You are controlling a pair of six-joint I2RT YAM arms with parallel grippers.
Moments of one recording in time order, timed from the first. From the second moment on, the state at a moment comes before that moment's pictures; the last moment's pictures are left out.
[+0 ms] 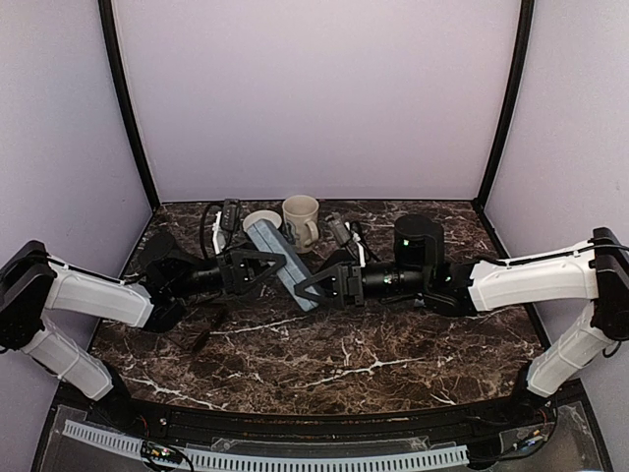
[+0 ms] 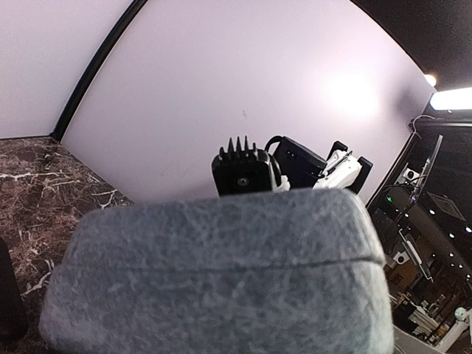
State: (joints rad) left arm -0.72 1.44 0.54 1.15 0.66 -0.79; right arm 0.98 1.49 0.85 0.47 -0.59 0.64
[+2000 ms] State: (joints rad) left arm -0.74 1.45 0.53 1.00 0.77 -0.68; right arm 0.97 1.53 0.94 0.37 -0.59 0.58
